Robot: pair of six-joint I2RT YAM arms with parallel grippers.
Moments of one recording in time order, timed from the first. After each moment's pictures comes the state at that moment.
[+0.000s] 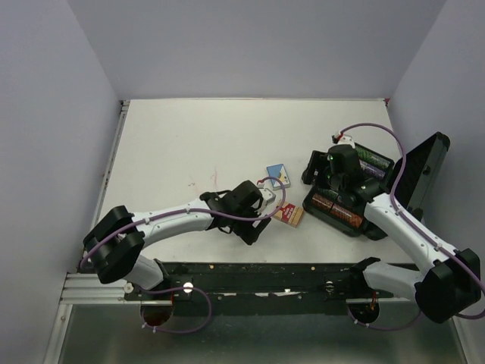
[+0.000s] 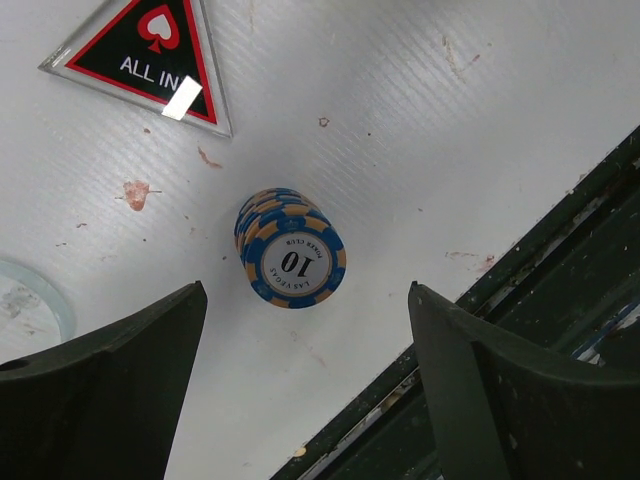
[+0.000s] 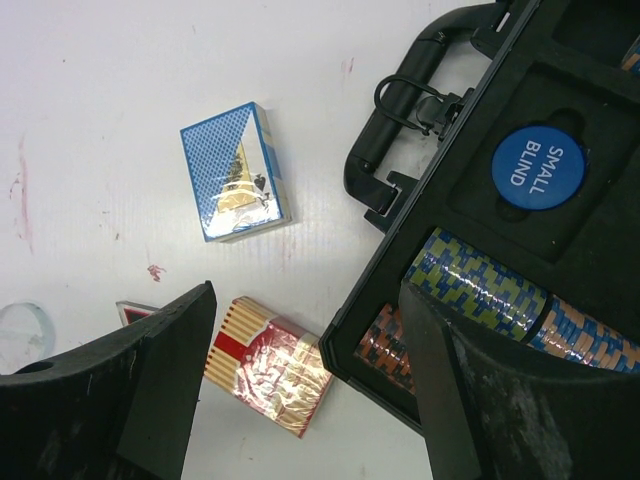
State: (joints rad) left arm -0.97 1.44 0.88 -0.46 0.09 -0.20; right arm 0.43 1.13 0.84 -0.36 0.20 0.46
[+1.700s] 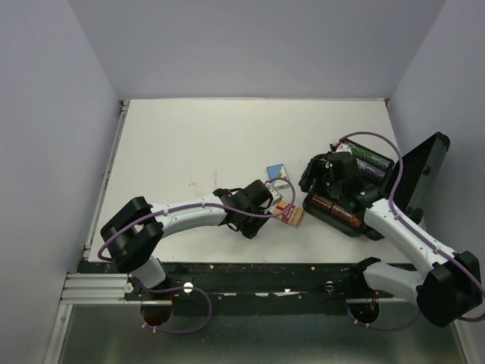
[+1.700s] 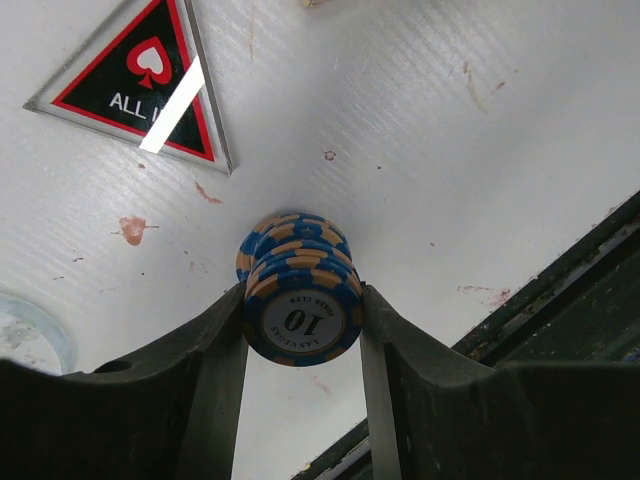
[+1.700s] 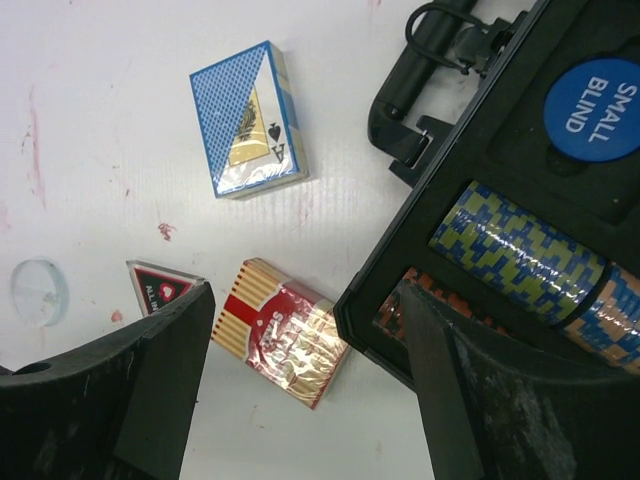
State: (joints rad) left arm -0.99 1.60 0.98 -0.50 0.05 -0.19; right arm 0.43 1.10 0.76 -0.34 0.13 0.49
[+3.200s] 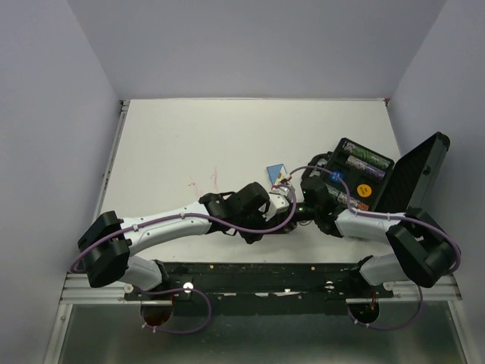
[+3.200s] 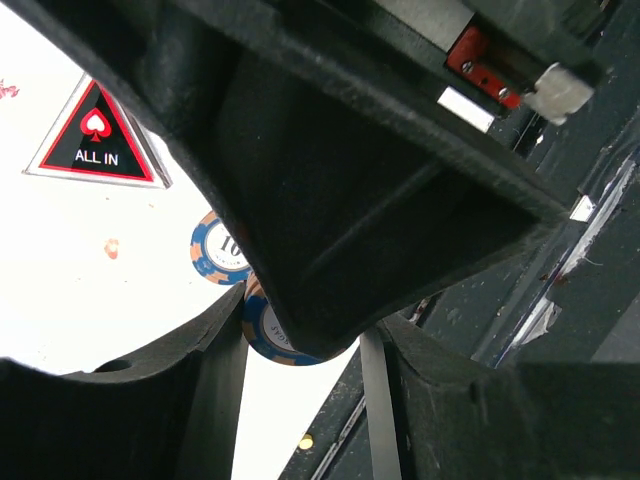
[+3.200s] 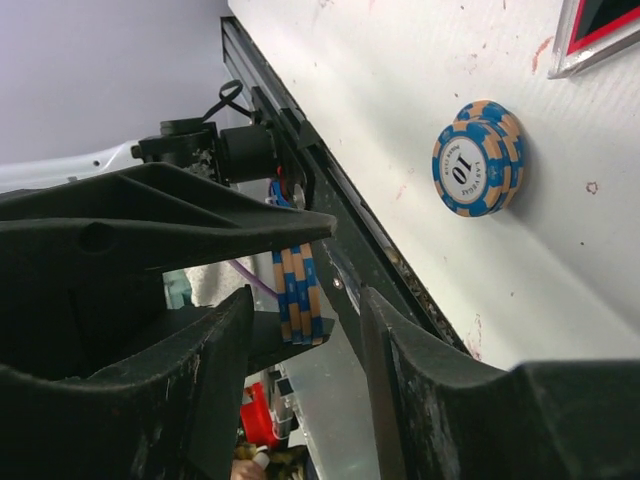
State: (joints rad) left arm -1.07 1.40 0.97 -0.51 0.12 -0.05; right arm 0.64 1.38 0.46 0.38 -0.80 0.99
